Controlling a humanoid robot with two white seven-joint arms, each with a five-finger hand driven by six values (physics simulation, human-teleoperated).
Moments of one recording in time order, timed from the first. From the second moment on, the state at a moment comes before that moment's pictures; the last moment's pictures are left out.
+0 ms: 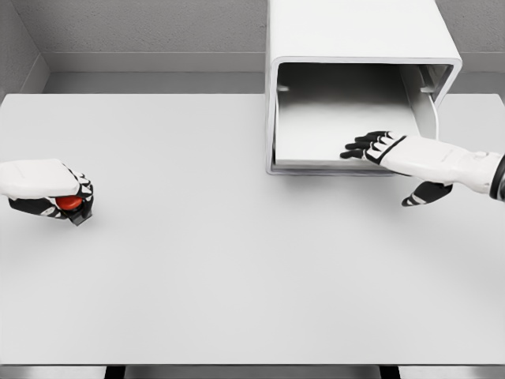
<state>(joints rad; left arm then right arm) -0.65 1.11 -0.77 -1.49 -0.22 -0.61 -0.61 -0.42 -0.94 0.42 -1.76 0.23 -0.35 0.61</state>
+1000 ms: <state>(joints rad) -0.68 1.12 -0.77 -1.49 -0.20 -0.61 -0.61 -0.29 -0.97 0.23 -1.76 0.12 -0.52 0.61</state>
